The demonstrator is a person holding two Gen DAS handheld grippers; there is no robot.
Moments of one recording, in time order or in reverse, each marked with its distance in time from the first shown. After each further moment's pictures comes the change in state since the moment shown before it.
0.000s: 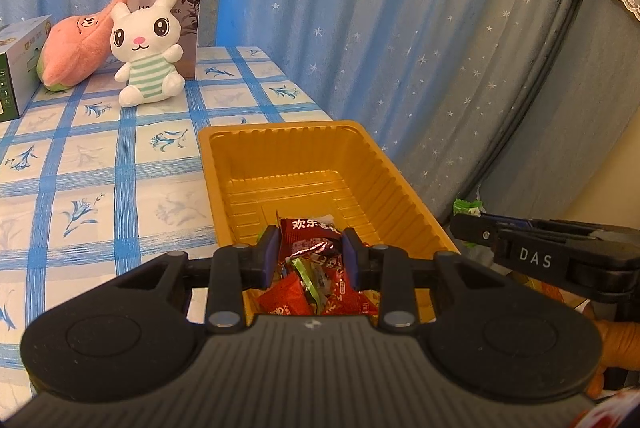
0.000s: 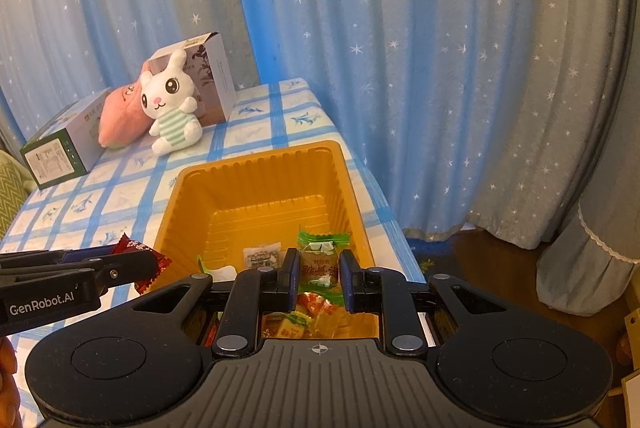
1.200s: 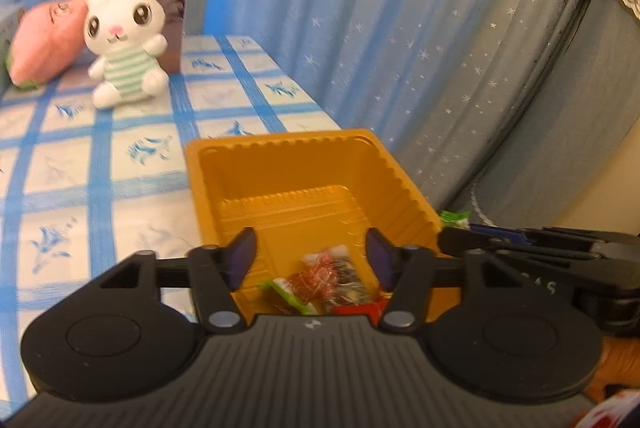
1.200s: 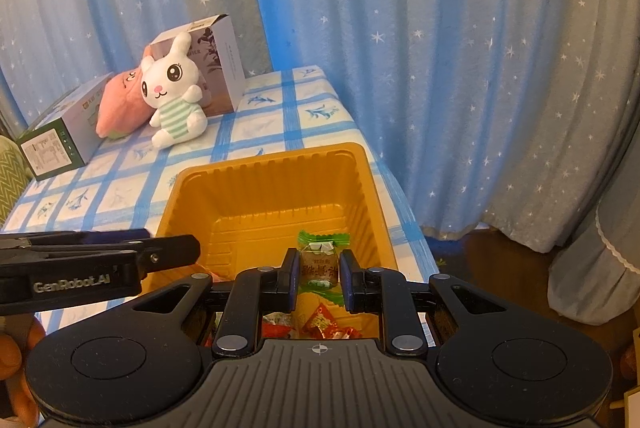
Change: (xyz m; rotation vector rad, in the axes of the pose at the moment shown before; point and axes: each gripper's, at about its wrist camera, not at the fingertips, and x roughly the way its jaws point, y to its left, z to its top) left arm 0.056 0.026 0.027 0.000 0.027 -0.039; right arm 0.050 0.010 0.021 -0.025 0.050 0.029
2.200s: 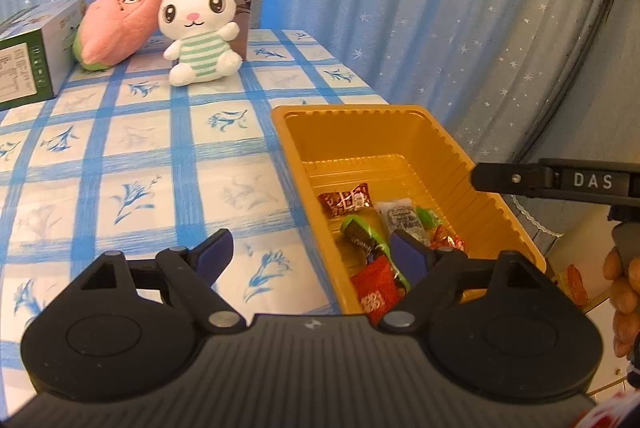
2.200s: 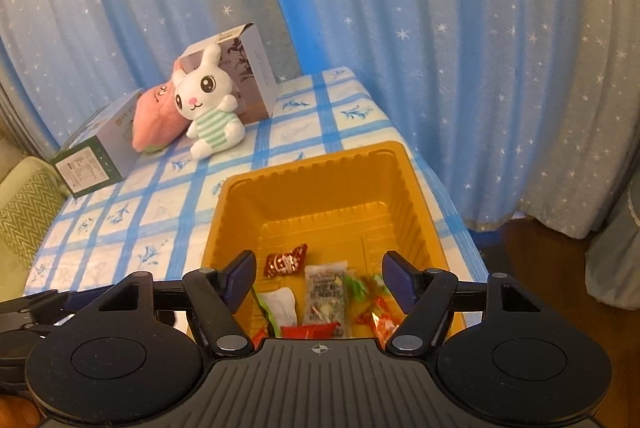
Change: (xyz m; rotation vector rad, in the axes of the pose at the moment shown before) left arm -0.052 0.032 -0.039 -0.029 0.011 0.120; right arm -0.012 0.011 0.004 0.062 0.002 0.106
